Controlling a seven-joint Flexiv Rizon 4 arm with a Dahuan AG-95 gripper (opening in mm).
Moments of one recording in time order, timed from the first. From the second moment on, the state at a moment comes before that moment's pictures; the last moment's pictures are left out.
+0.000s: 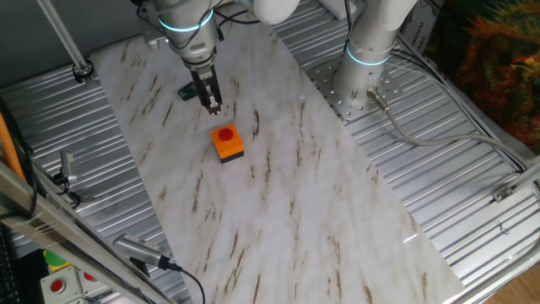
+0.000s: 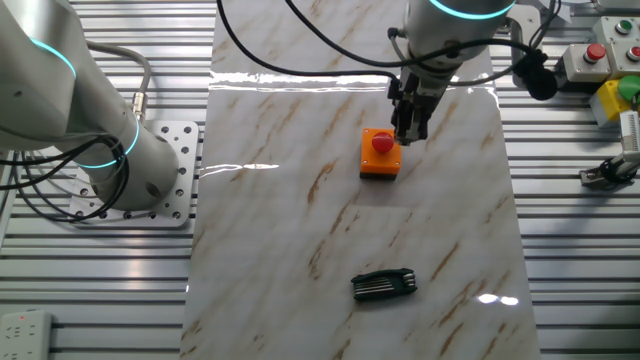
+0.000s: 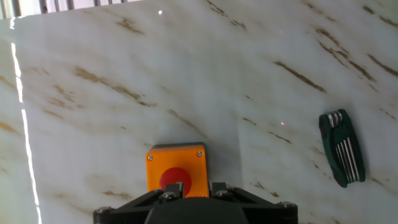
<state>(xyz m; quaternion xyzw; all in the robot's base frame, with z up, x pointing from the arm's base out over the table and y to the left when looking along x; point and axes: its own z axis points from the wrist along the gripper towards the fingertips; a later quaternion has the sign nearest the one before) 0.487 -0.002 0.174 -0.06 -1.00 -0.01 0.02</state>
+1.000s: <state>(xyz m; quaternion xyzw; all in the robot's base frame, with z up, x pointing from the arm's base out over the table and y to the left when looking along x) 0.528 0.087 0.142 -0.11 -0.99 -0.01 0.02</state>
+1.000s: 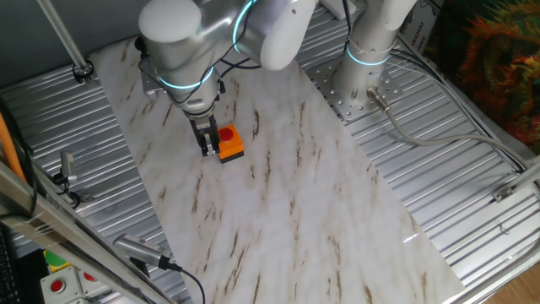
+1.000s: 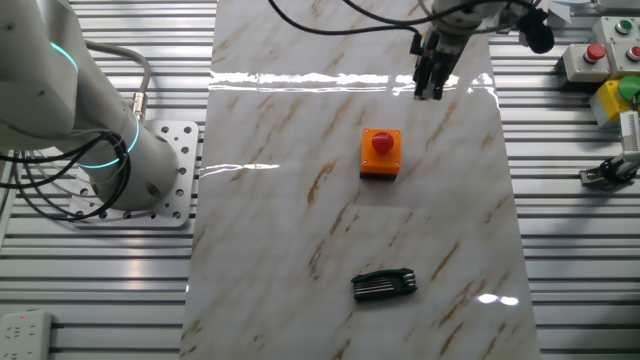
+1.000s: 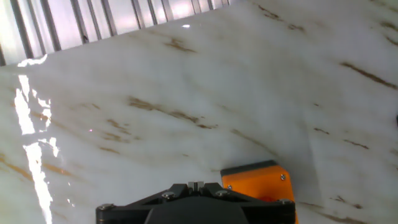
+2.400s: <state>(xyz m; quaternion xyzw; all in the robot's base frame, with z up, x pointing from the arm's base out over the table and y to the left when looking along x) 0.505 0.048 0.151 -0.08 -1.00 -0.02 0.01</state>
